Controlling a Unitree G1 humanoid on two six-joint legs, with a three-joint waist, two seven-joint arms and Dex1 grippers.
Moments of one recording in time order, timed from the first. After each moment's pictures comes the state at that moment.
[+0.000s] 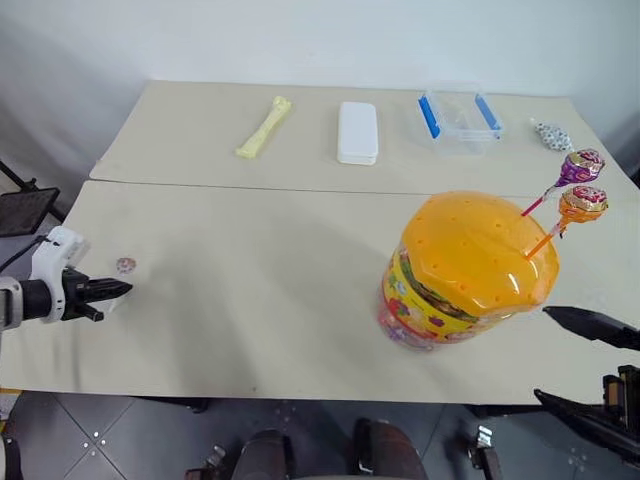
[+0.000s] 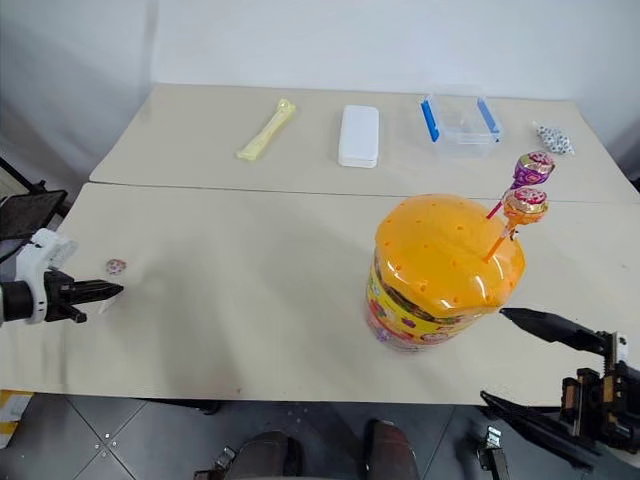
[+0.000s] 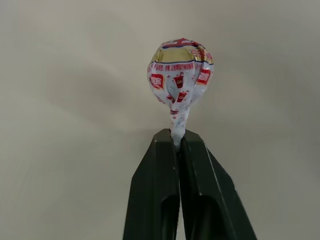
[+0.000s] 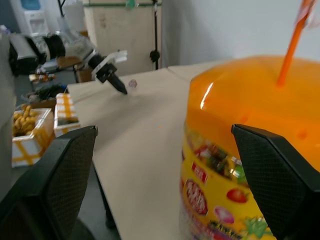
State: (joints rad) left arm -0.37 1.07 0.23 0.44 -0.29 0.75 -1.04; right arm 0.57 -0.69 -0.80 -0.62 1.08 0.24 1.30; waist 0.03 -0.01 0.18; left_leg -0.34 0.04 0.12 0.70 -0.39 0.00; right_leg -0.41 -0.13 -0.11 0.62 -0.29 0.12
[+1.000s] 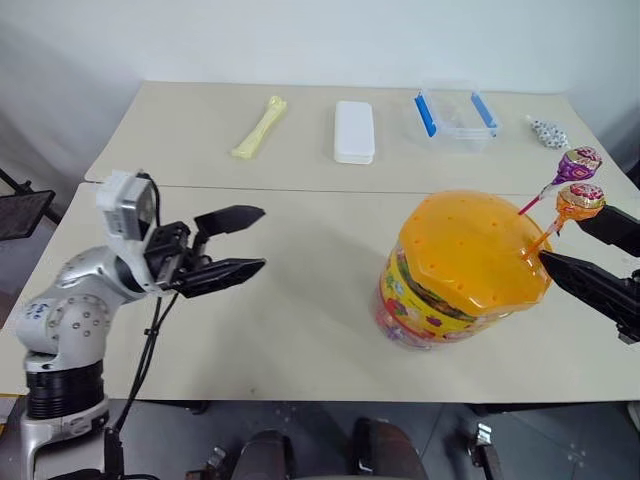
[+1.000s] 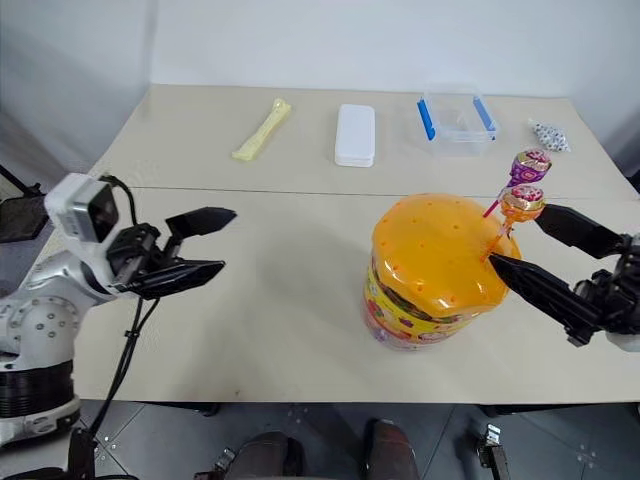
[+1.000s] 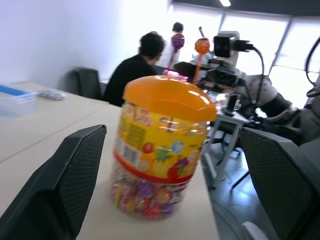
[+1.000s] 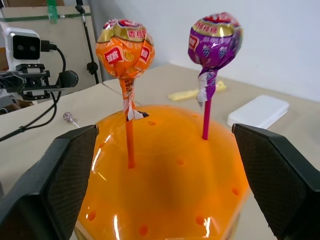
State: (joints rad) left arm -0.42 0.60 0.28 -0.24 -0.94 0.70 -1.13; right arm 0.20 -0.93 -0.83 -0.56 1.30 0.57 0.79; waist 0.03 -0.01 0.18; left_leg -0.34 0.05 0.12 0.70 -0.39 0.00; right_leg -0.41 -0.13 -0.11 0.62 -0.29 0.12
